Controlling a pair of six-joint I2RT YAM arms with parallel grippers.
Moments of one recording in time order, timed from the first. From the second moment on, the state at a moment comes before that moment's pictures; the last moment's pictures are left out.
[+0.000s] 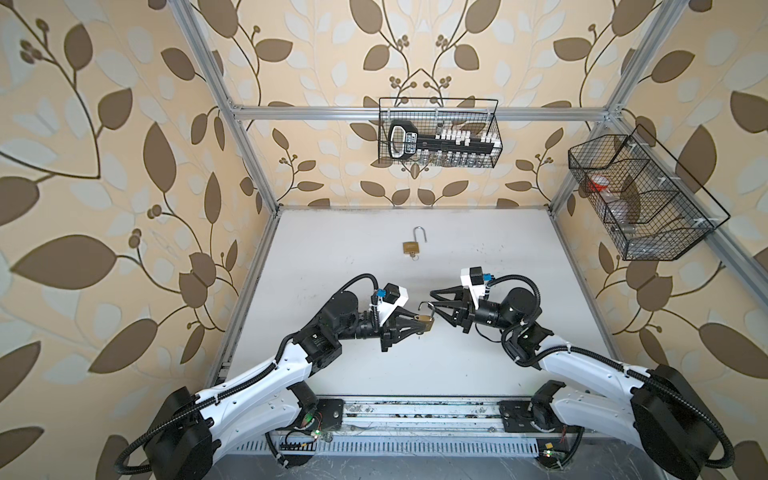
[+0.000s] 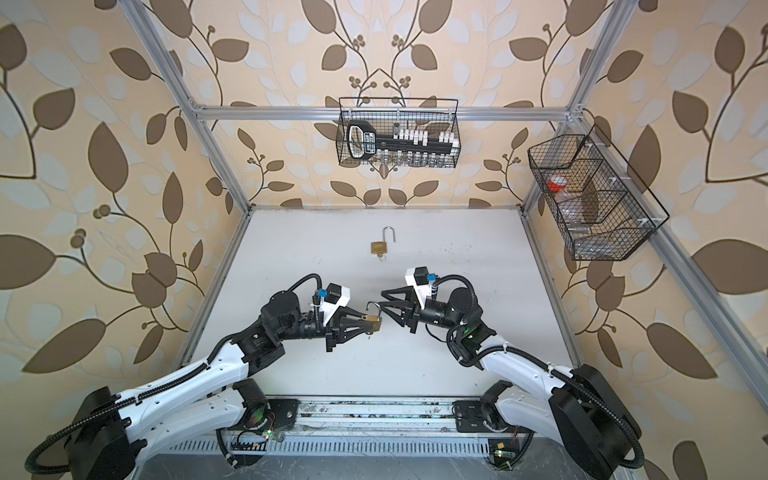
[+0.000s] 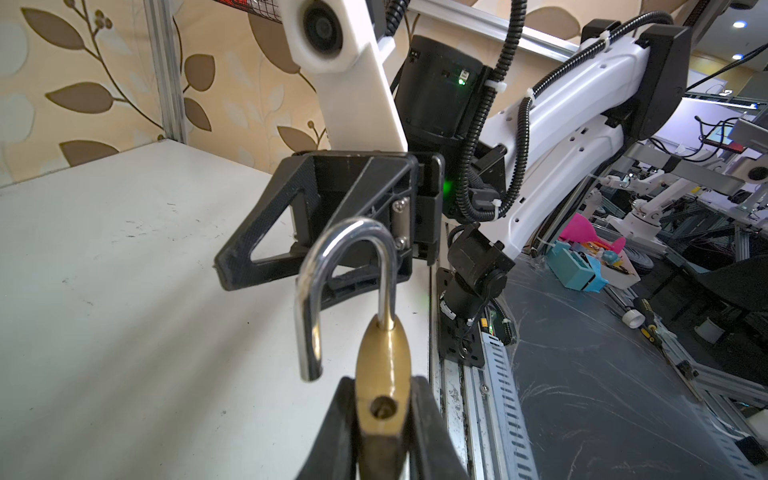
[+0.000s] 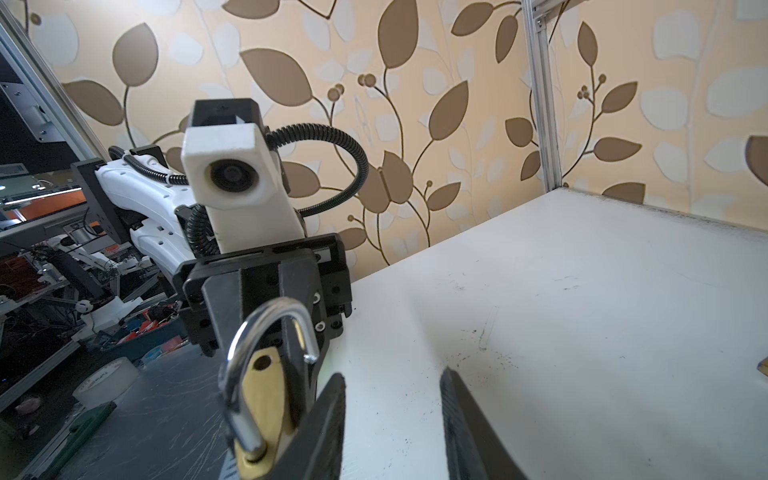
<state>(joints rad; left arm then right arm) -0.72 0.92 0.48 0.31 0.71 -0.17 0.59 1.11 0.40 0.80 -0.69 0.35</state>
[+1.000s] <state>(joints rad) -0.71 1.00 0.48 0.35 0.80 -0.17 0.69 1.09 0.45 0.64 -0.57 0.29</state>
